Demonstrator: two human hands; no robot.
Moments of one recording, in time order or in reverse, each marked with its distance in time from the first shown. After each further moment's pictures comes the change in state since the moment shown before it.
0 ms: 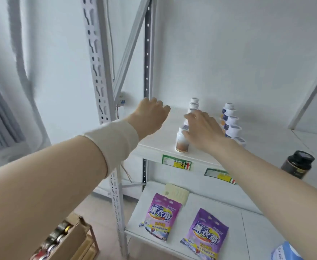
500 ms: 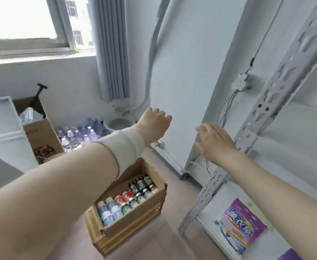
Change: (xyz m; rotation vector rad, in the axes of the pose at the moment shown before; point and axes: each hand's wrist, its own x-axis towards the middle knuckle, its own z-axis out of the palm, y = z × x) left_hand -0.260 -0.200 0.189 -0.072 -0.482 -0.394; right_hand 0.048 -0.328 0.099 0.089 -0.204 -0.546
